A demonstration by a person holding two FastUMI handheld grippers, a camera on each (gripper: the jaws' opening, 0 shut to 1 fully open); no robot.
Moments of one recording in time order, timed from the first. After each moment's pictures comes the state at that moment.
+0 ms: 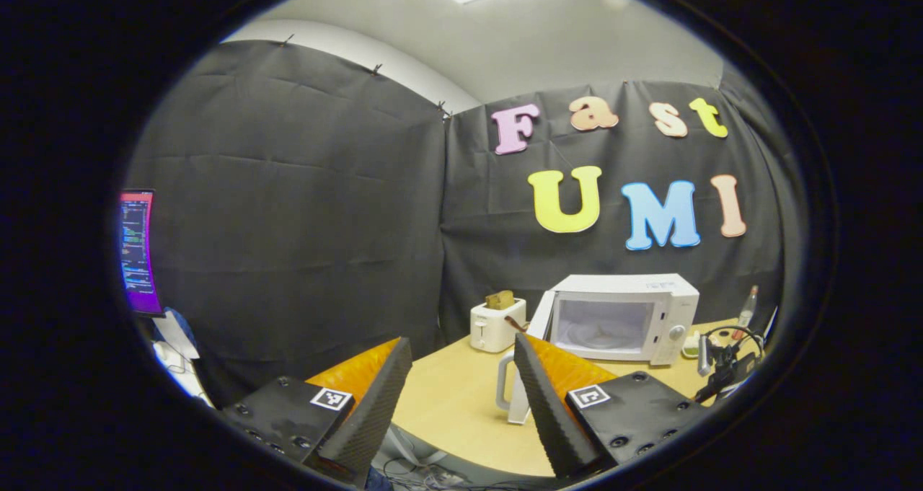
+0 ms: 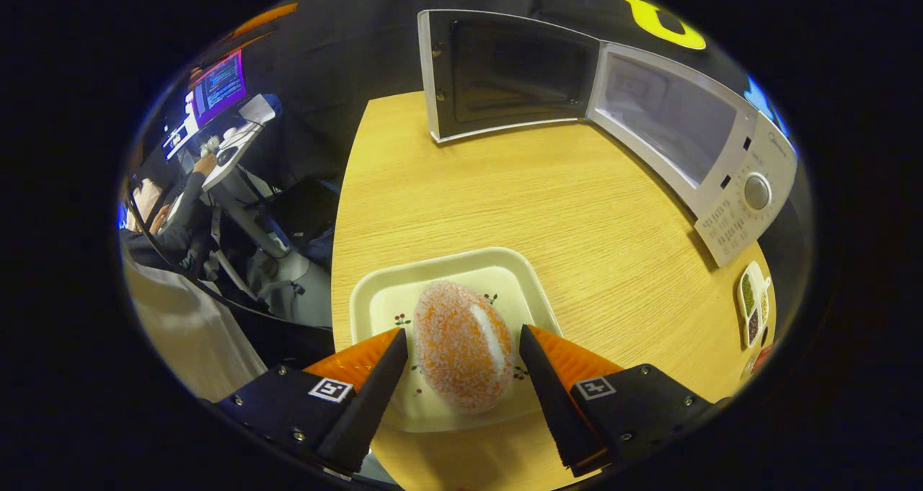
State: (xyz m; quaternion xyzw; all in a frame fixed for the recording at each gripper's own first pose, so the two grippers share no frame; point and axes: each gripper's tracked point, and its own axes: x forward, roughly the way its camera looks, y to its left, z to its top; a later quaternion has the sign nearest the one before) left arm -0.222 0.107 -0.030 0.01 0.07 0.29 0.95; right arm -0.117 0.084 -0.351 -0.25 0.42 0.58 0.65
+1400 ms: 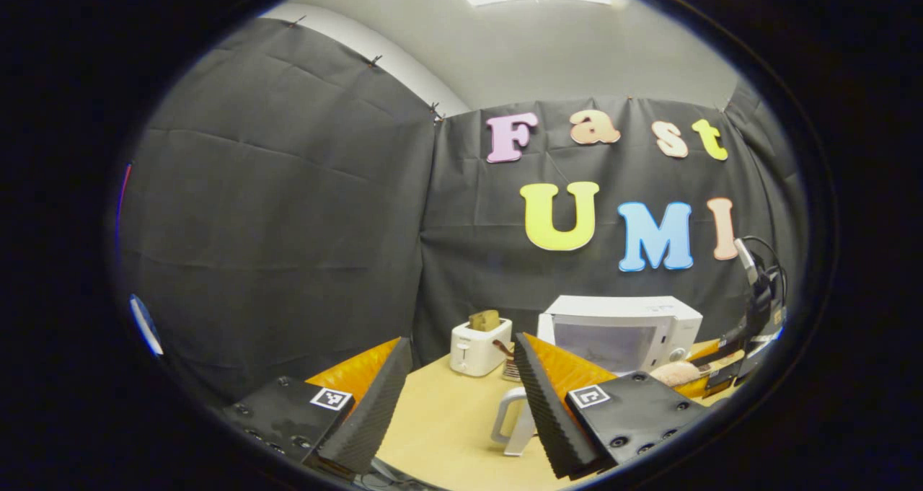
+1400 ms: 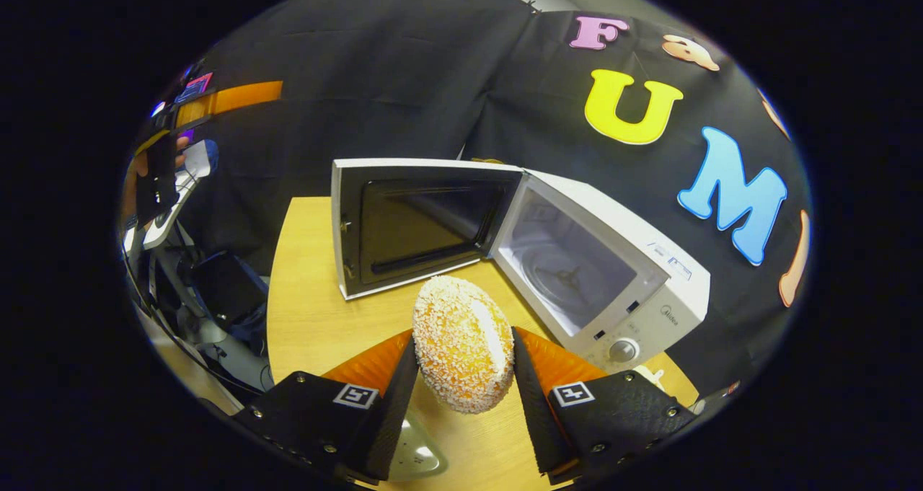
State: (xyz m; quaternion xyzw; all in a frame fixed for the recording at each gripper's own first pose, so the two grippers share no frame) left arm -0.148 0.190 -0.038 -0.01 0.03 0.24 0.97; right arm 0.022 0.189 -0.190 -0.24 0.21 0.49 0.81
